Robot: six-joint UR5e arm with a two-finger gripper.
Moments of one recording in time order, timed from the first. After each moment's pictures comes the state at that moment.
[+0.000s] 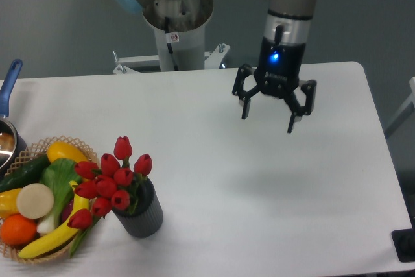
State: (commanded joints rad) arm 2.68 -1.68 -1.81 -0.79 1.08 1.12
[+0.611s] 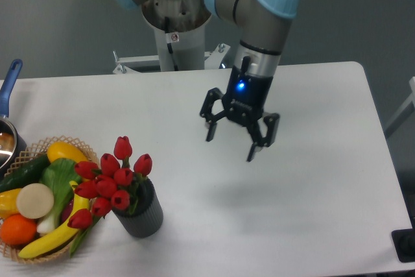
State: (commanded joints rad) arm 2.61 -1.77 -1.83 -0.72 0.83 1.13
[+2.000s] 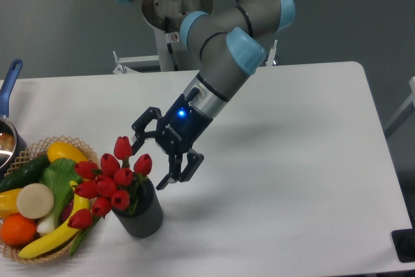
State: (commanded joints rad) arm 2.44 -1.88 -1.78 -0.68 0.63 1.11
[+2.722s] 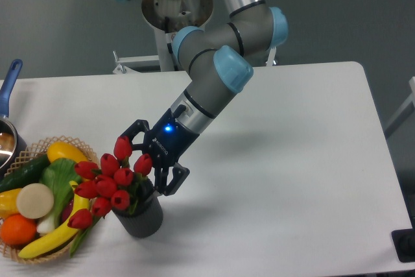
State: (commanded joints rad) arm 2.42 -1.93 -1.77 -0.68 0.64 1.11
